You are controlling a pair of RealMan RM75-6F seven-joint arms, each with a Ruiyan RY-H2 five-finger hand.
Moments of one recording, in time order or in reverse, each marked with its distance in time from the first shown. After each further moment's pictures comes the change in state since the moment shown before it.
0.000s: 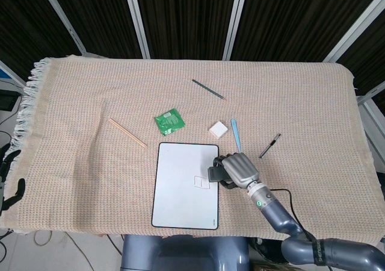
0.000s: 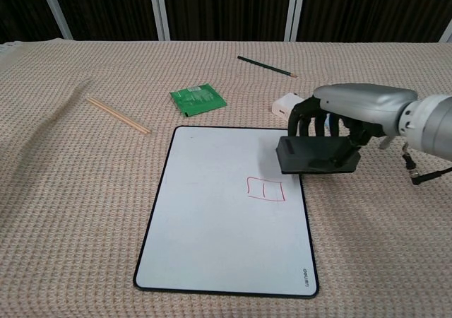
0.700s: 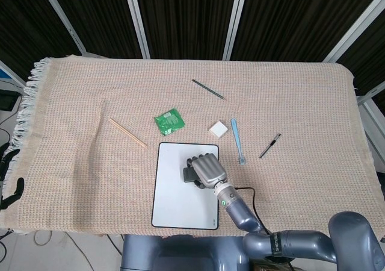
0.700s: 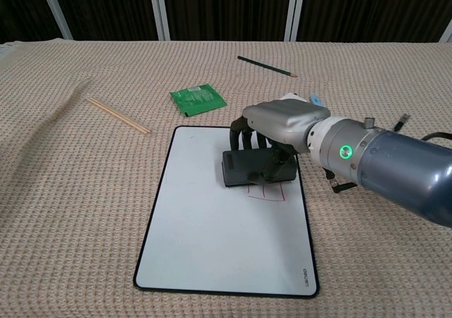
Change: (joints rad) left arm -0.005 0.010 -0.002 0.003 -0.004 -0.011 -0.021; right arm 0.156 -0.261 0.002 0.115 0.197 0.089 -0.242
